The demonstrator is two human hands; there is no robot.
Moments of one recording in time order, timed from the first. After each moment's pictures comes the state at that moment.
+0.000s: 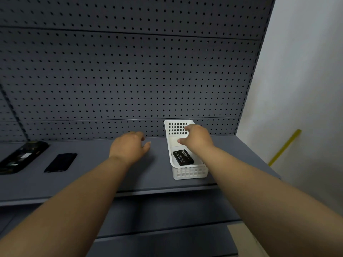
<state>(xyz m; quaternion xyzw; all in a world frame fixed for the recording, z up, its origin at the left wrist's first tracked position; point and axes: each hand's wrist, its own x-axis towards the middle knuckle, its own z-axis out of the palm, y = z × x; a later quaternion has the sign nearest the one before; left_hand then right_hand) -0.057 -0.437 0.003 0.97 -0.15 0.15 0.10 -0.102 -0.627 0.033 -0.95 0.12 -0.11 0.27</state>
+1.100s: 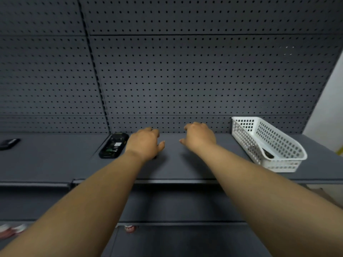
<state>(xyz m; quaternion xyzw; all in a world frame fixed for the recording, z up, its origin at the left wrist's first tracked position) -0.054 -0.215 0.009 0.98 -0.15 0.14 0.04 -0.073 -0.373 0.028 -0.99 0.04 -0.10 0.09</state>
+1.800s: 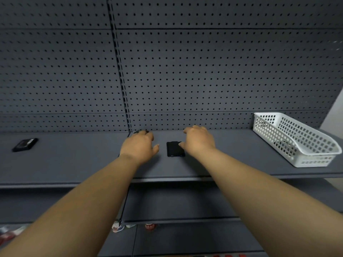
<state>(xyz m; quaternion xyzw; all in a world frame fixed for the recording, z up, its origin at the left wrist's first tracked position) -0.033 -0.096 -0.006 0.98 -0.15 0.11 0.05 -0.056 -0.266 0.010 -0.99 0.06 -0.08 0.10</state>
